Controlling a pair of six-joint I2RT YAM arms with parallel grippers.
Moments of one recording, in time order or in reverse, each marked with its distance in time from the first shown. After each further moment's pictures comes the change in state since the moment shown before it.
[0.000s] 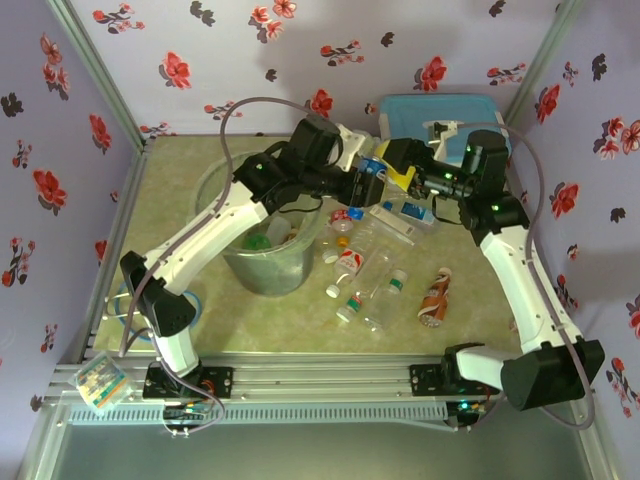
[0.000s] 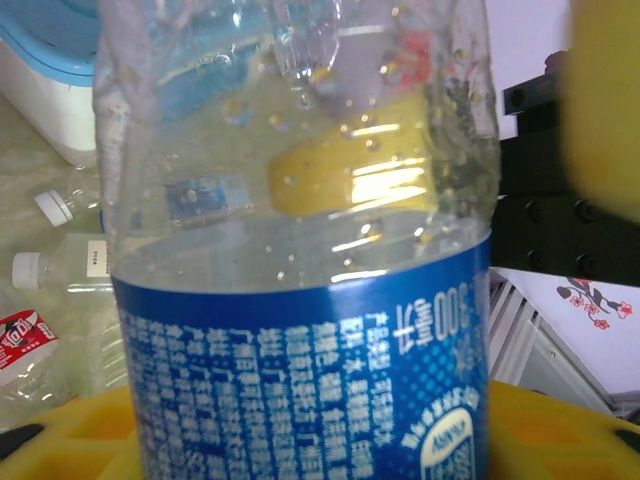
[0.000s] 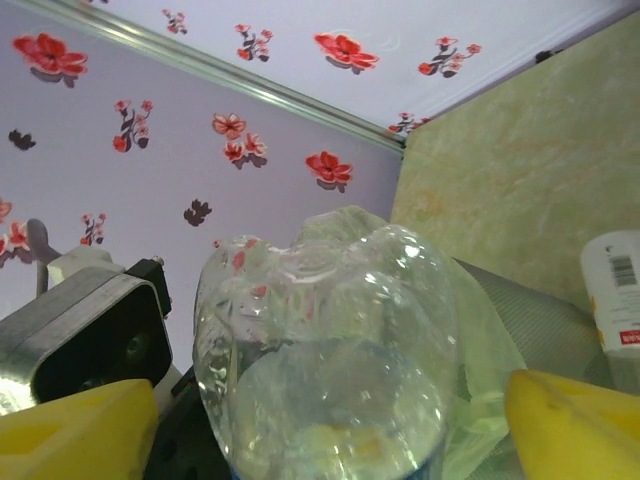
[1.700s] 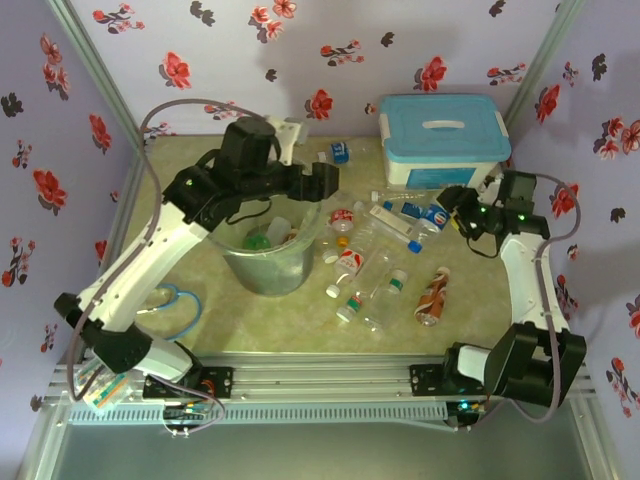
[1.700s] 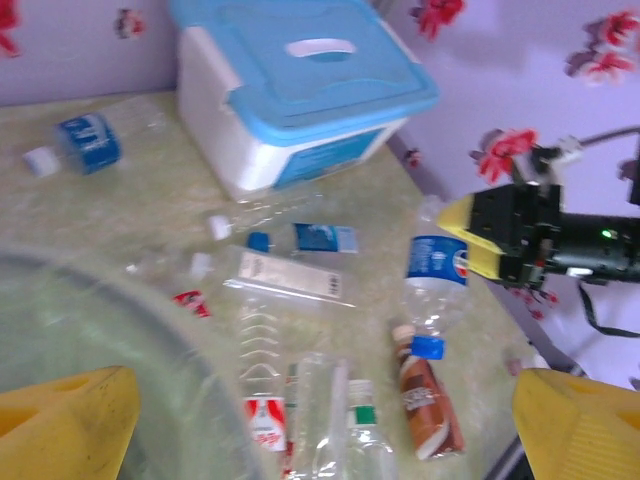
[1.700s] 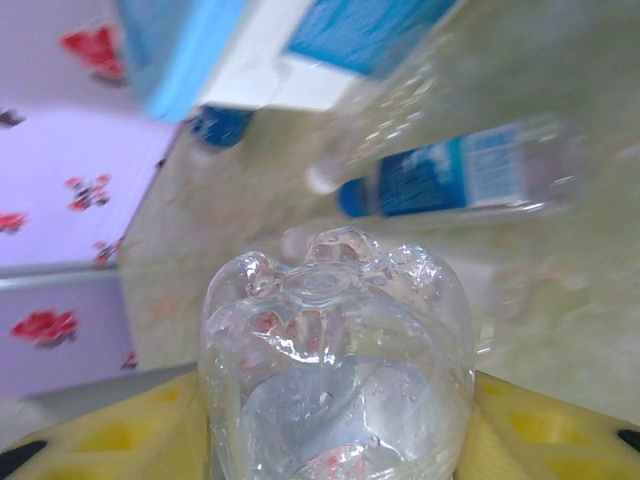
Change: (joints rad) left arm 0.079 -0.287 -0.177 -0.016 -0.172 -0.025; right arm -0.359 0.006 -0.212 -0.329 0.211 -0.240
